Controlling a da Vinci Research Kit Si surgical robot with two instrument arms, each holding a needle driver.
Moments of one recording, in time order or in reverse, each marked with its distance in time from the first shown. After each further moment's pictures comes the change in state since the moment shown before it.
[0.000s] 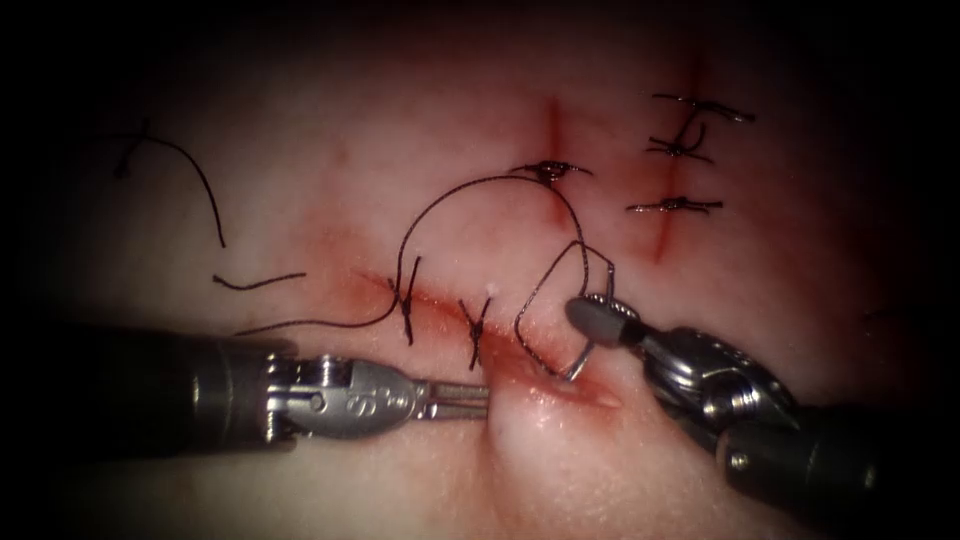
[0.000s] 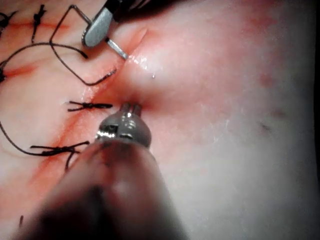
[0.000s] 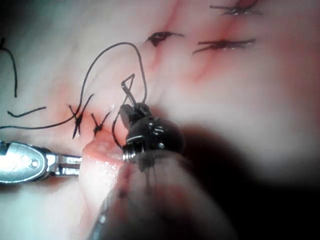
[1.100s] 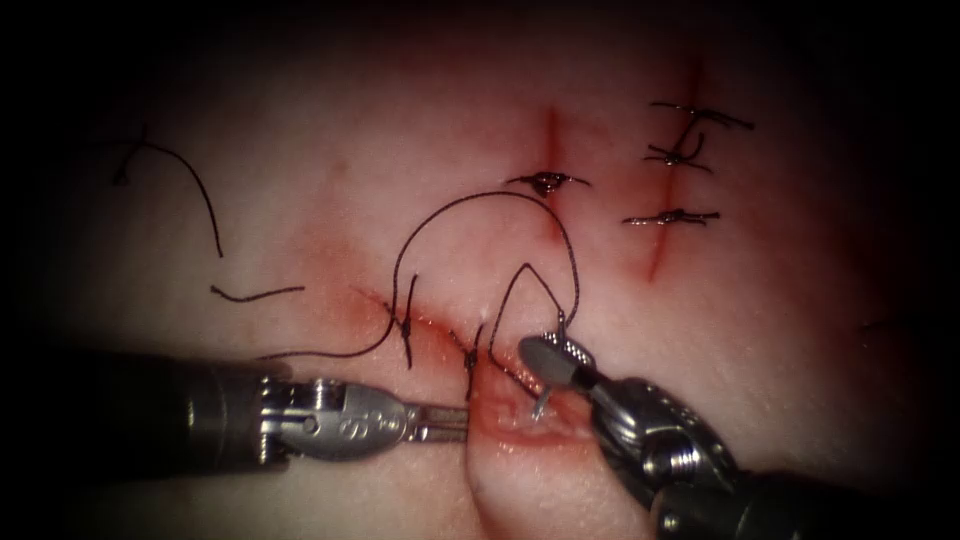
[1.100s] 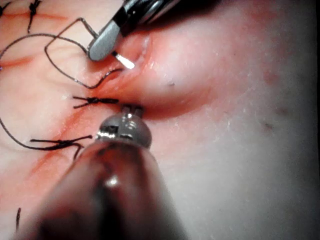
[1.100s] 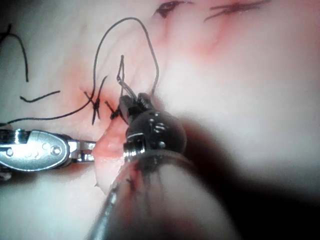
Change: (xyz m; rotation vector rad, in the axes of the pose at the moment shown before) right arm -0.010 -0.002 0.000 0.017 -0.073 0.001; left arm 0.000 0.000 0.001 -0.002 -0.009 -0.005
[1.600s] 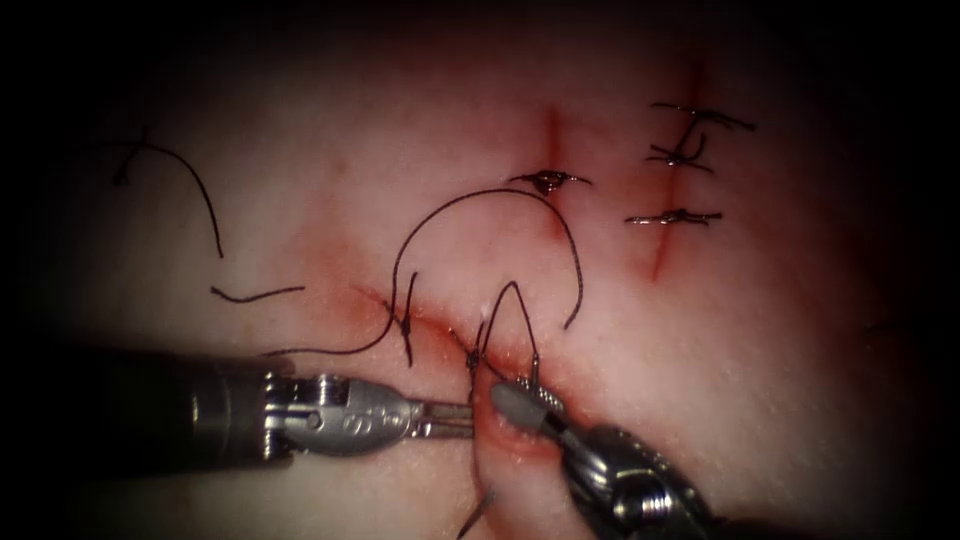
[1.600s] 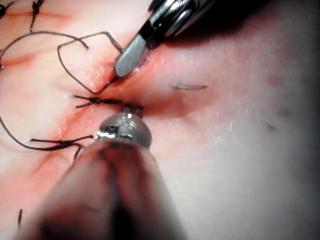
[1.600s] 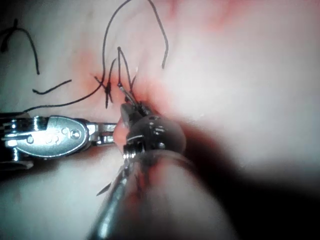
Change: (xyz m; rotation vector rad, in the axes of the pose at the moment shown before) right arm -0.002 -0.002 -0.001 0.057 -0.092 0.194; left arm 0.000 0.000 0.000 0.001 0.000 -0.002
